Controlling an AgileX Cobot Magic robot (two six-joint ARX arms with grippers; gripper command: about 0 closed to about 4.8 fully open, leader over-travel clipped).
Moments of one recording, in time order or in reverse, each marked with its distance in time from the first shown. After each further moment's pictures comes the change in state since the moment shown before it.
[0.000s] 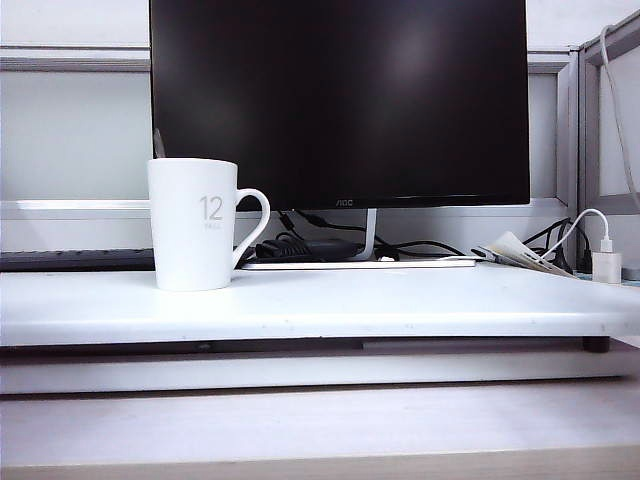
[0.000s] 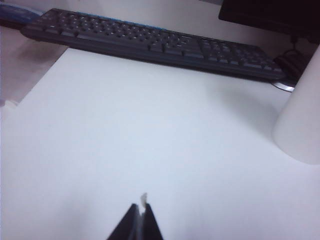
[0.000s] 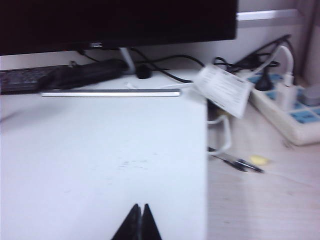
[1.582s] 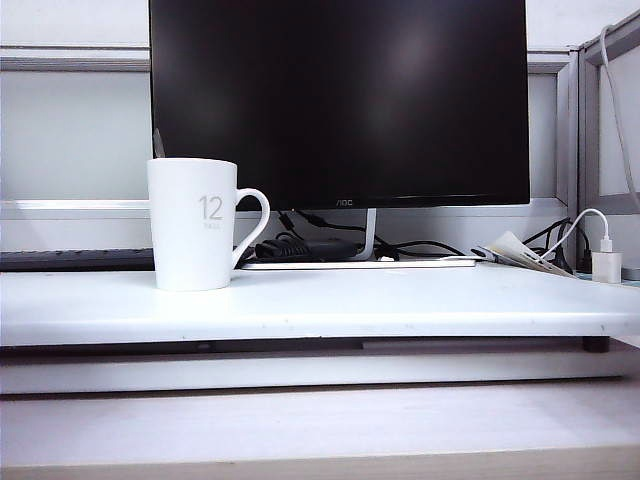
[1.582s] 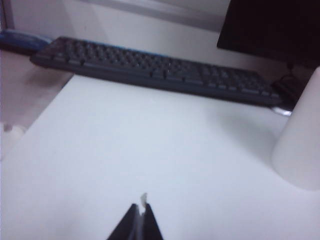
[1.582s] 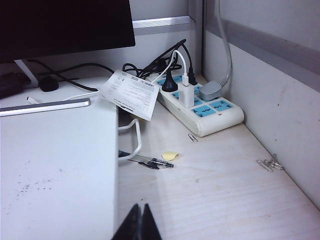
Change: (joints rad) left arm 0.001 0.000 -0.004 0.086 -0.019 0.000; right arm -0.001 0.000 0.000 0.000 0.305 0.002
